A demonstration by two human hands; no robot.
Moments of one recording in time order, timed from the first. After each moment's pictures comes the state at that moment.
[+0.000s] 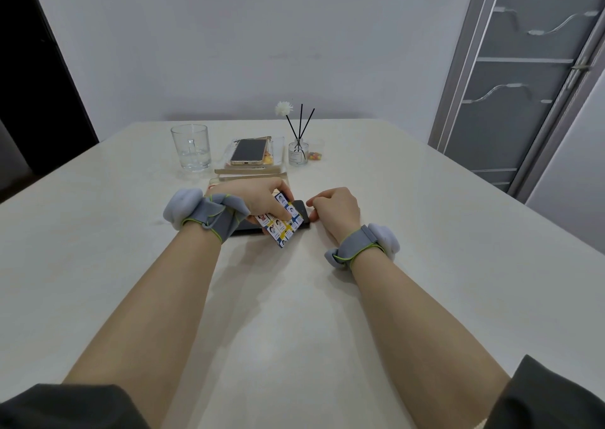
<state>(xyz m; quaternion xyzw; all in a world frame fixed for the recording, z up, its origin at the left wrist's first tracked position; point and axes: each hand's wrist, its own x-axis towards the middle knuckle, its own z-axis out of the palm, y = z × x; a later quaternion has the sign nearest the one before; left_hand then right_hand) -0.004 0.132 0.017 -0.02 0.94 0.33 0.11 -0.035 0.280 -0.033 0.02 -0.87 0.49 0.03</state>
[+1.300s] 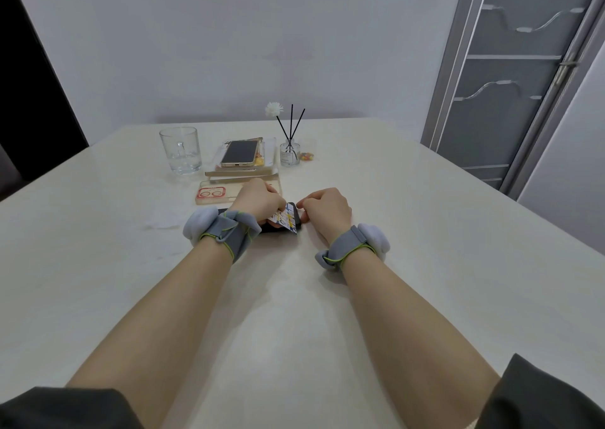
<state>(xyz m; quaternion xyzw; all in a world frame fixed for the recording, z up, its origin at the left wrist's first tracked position) -0.016 0.154 -0.006 -0.13 0.88 0.46 -0.05 -0.033 0.280 -0.031 0.02 -0.89 0.46 0.02</state>
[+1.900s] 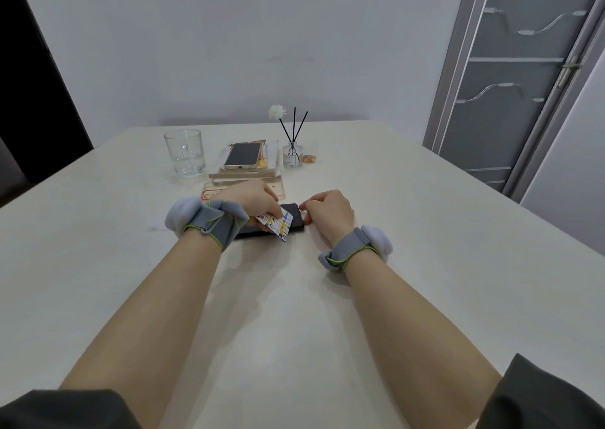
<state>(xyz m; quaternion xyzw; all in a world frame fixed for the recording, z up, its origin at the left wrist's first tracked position) -0.005 0.140 0.019 -0.09 0.93 0.35 0.07 -0.033 0.280 -0.031 0.02 -0.88 0.47 0.01</state>
